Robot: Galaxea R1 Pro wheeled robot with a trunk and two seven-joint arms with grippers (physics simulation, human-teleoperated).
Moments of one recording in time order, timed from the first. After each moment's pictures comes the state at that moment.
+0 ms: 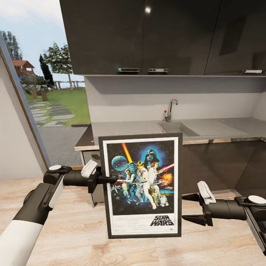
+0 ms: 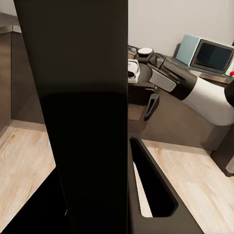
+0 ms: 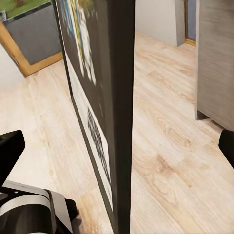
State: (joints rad) left arm -0.68 0.21 -0.13 -1.29 0.22 0.55 -1.52; right arm -0.34 -0.37 -0.16 -1.47 0.01 0.52 1.56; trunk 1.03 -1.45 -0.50
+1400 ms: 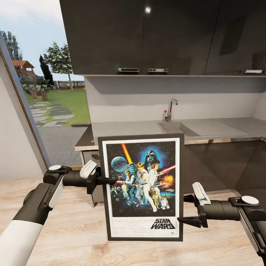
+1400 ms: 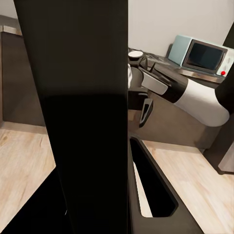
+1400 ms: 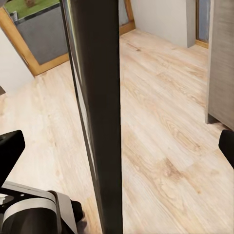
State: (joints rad) left arm -0.68 0.21 -0.13 -1.29 0.23 0.55 -1.56; right arm -0.34 -0.34 -0.13 -1.47 0.01 0.51 1.56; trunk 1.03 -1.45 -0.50
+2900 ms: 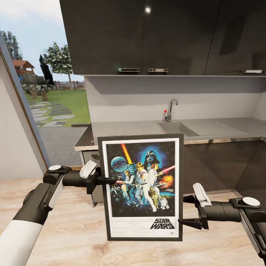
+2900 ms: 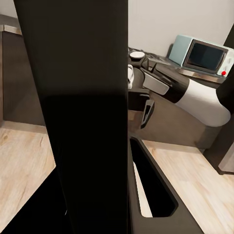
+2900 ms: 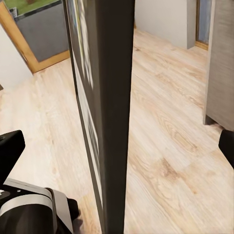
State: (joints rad) left arm -0.68 0.21 -0.13 -1.29 0.22 0.55 -1.56; right arm -0.33 -0.35 -0.13 -1.47 0.01 0.48 1.56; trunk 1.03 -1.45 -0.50
